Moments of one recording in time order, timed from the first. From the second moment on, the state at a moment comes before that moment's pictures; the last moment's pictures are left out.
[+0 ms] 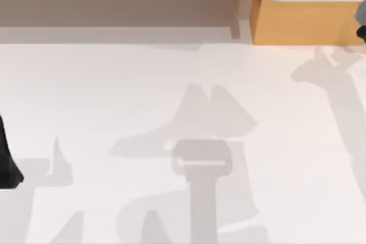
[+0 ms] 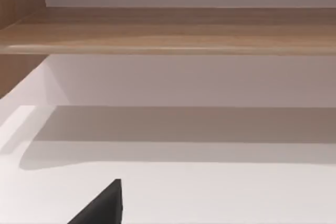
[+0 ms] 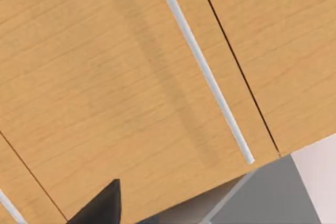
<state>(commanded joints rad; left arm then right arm) 0.00 0.00 0.00 0.00 0.00 0.00 0.11 1.48 0.66 0.88 0.12 -1.09</state>
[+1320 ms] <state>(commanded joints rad) 0.00 0.00 0.00 0.00 0.00 0.00 0.17 2.26 1.01 1.24 0.20 -1.56</state>
